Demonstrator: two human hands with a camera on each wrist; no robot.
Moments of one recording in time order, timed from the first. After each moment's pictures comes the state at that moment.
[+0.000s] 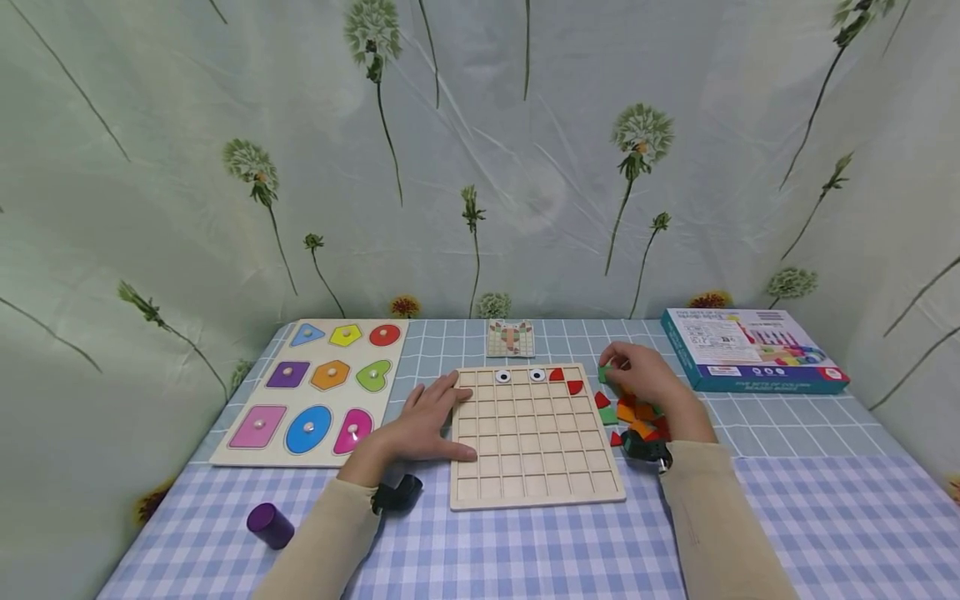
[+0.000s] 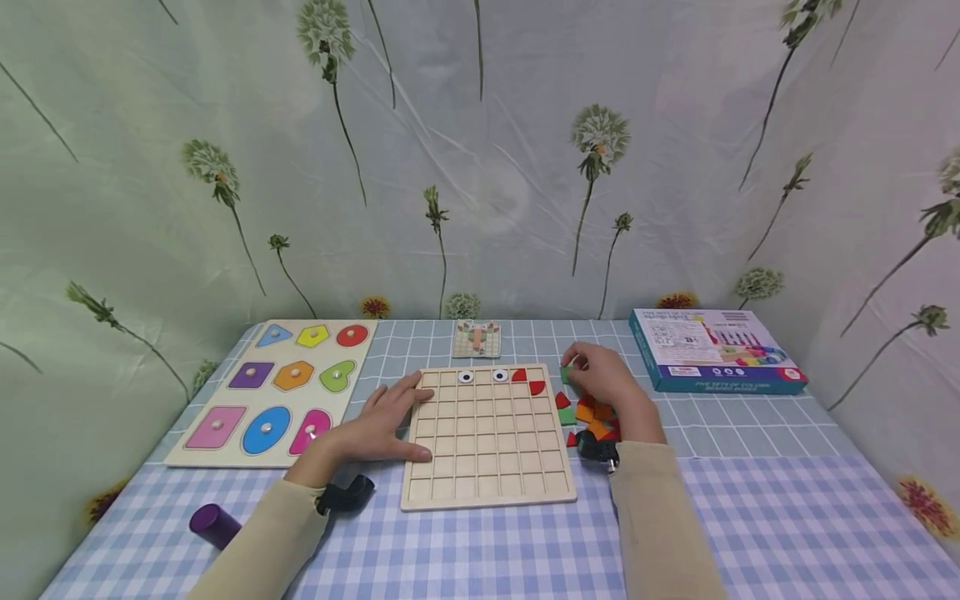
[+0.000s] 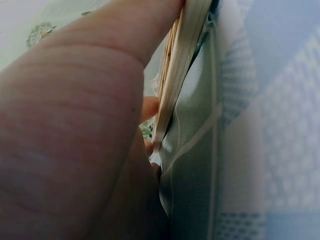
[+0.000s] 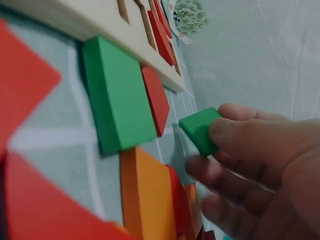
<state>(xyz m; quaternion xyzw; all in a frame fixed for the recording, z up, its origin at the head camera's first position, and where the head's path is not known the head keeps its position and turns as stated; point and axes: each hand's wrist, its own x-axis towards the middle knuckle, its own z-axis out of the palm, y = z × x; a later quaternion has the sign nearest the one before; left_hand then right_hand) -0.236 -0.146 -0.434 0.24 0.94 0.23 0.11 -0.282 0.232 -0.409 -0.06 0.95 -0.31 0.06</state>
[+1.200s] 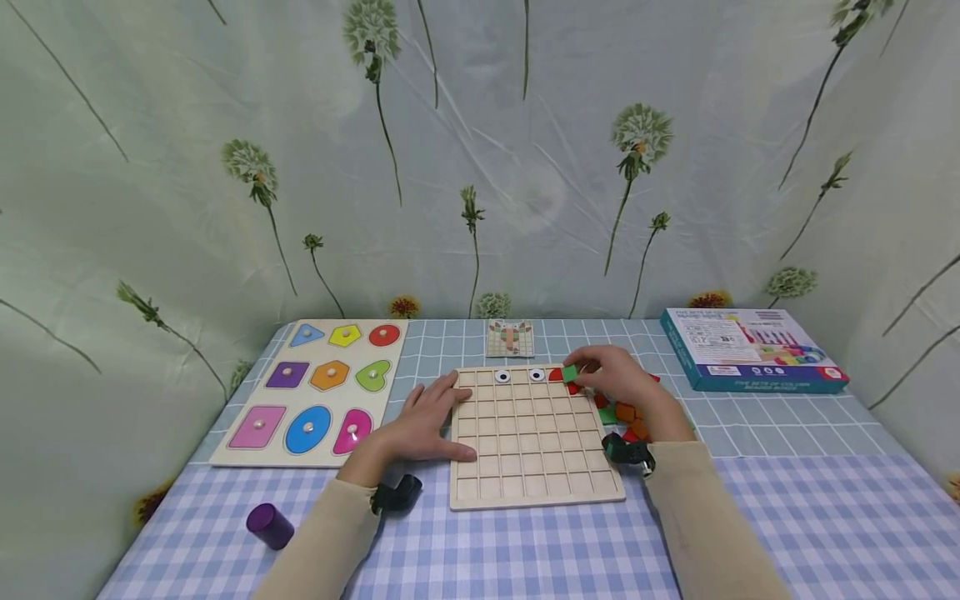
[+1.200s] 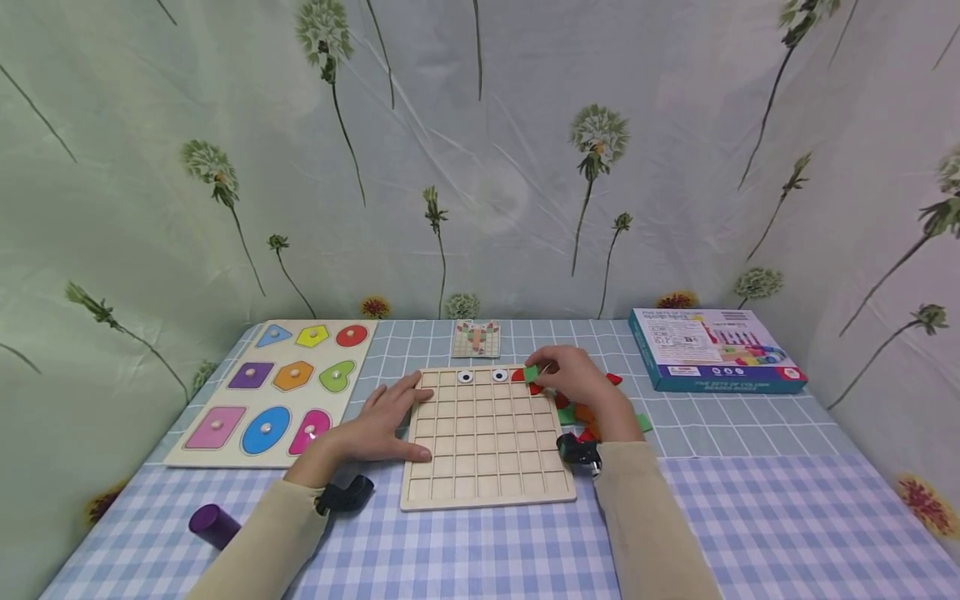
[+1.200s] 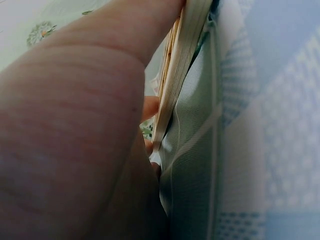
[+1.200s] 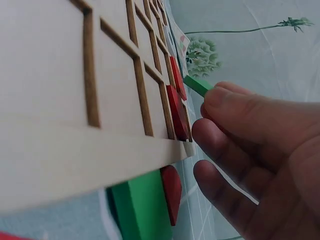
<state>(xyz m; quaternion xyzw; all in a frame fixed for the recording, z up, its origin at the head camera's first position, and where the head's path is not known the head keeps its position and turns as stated) -0.235 -0.146 -0.434 0.24 0.94 0.22 0.11 -0.282 0.195 -0.406 -0.13 0.93 -0.33 0.06</state>
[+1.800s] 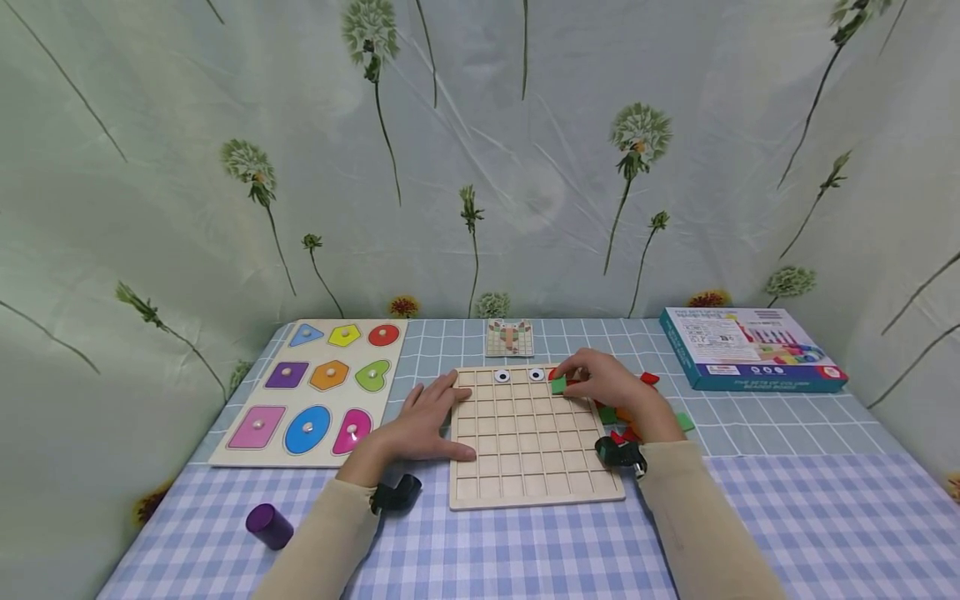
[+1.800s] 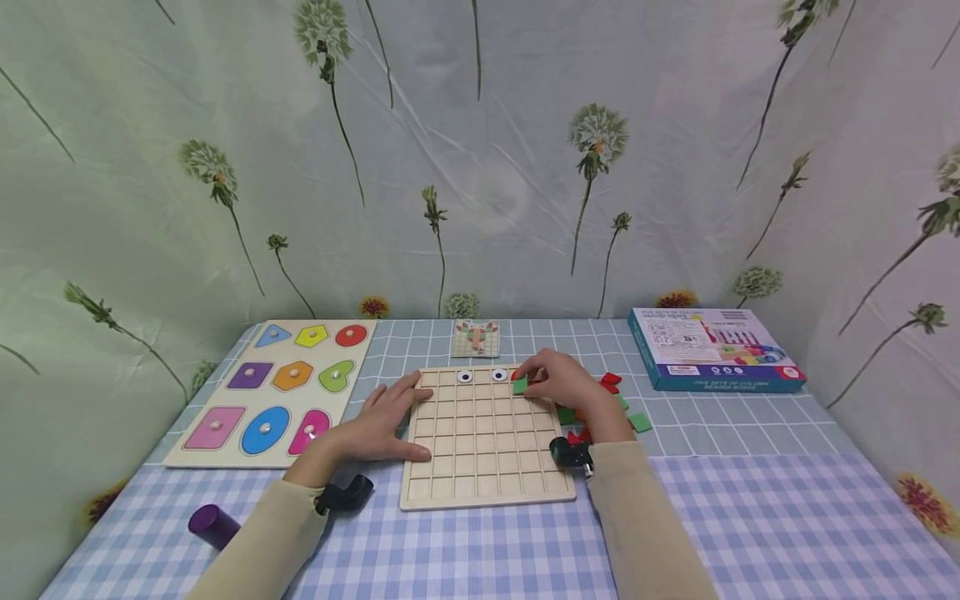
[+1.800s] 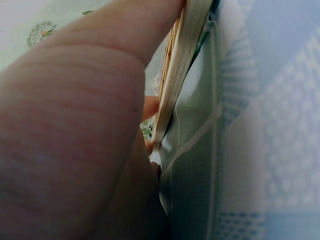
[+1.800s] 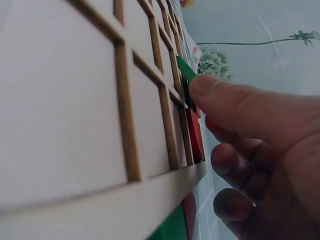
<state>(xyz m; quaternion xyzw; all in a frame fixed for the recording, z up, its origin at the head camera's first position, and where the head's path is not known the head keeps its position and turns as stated) -0.236 -0.146 -0.436 0.24 0.94 0.22 0.11 -0.280 0.186 -0.411 -0.19 0.93 -0.31 0.07</state>
